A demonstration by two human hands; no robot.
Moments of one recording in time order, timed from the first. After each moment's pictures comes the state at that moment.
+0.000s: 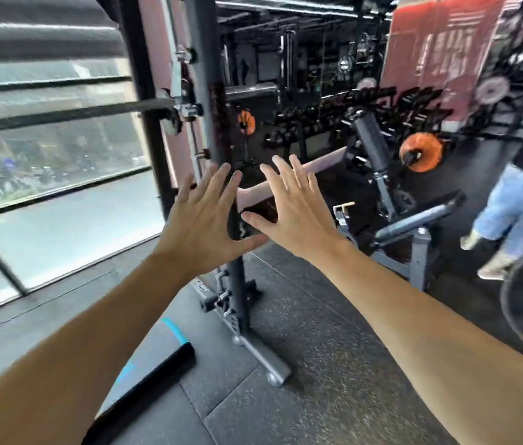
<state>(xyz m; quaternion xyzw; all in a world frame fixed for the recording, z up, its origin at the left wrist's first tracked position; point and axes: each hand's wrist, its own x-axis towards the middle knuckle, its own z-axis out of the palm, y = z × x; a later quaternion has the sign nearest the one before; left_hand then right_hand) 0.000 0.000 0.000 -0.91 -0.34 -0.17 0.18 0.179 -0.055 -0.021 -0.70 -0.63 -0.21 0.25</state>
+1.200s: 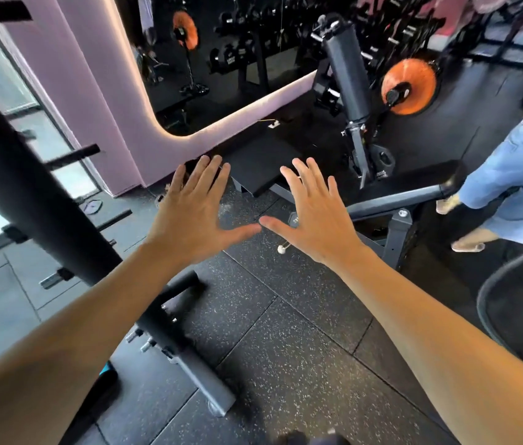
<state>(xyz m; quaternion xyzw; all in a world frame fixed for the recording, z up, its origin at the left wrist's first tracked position) 0.444 0.341 -0.125 -0.94 -0.31 -0.11 0.09 0.635 0.216 -0.152 -0.78 -0.59 -0.10 0.18</state>
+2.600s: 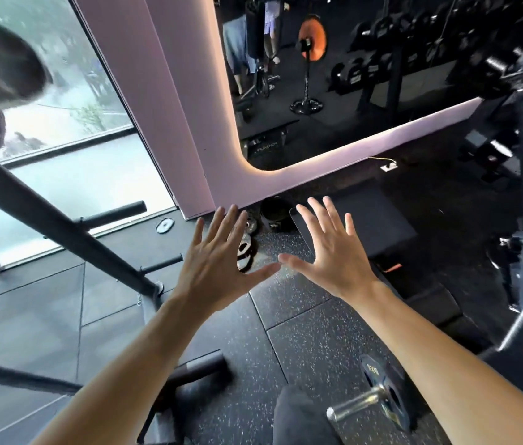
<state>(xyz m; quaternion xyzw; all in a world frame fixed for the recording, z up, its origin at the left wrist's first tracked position) 0.704 0.770 -0.176 -0.85 -0.51 -0.11 0.04 0.932 0.751 -0.214 -0.65 -0.73 0.02 0.20</state>
